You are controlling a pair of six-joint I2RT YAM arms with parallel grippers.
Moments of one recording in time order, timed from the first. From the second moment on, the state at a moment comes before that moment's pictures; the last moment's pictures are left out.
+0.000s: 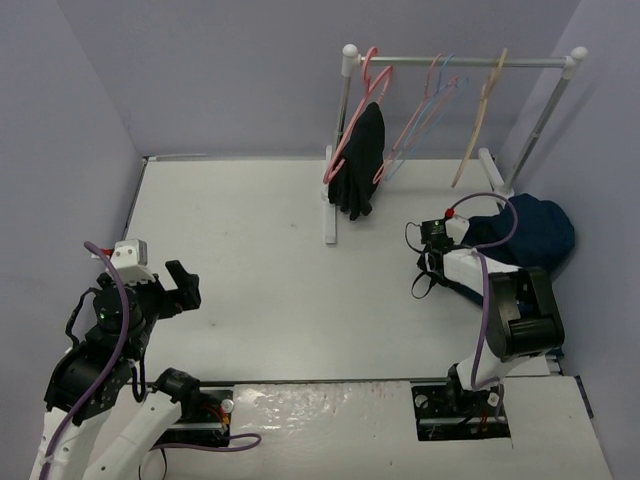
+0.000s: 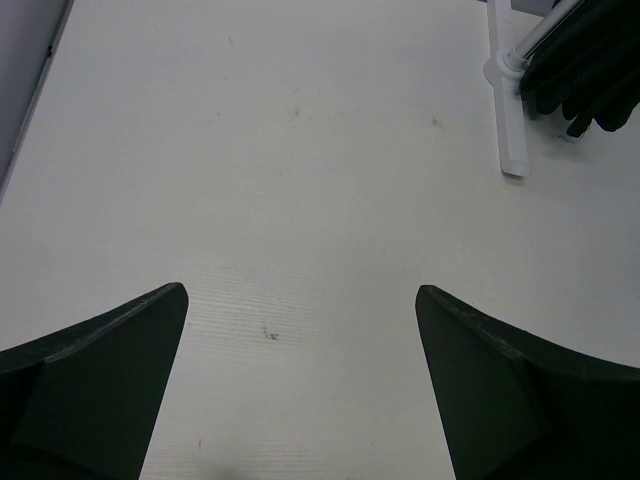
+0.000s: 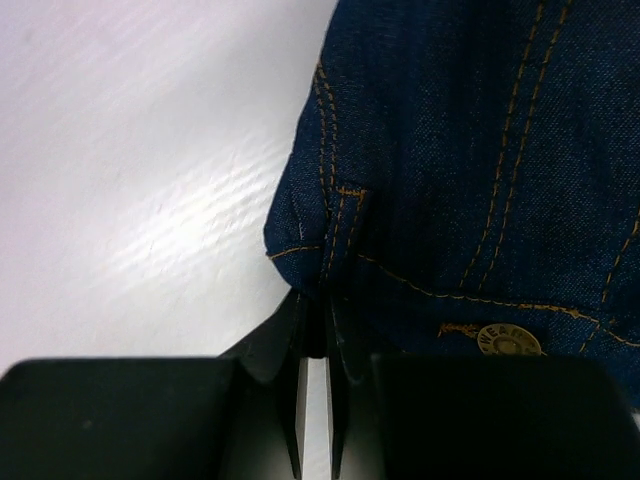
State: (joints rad) left arm -0.37 0.46 0.97 -0.92 -0.33 -0.36; right arm 0.15 1.59 0.74 -0.14 0.38 0.58
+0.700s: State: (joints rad) left arm -0.37 0.55 1.18 -0.96 -0.31 -0.34; right arm 1.09 1.69 1.43 -0.32 0.46 0.87
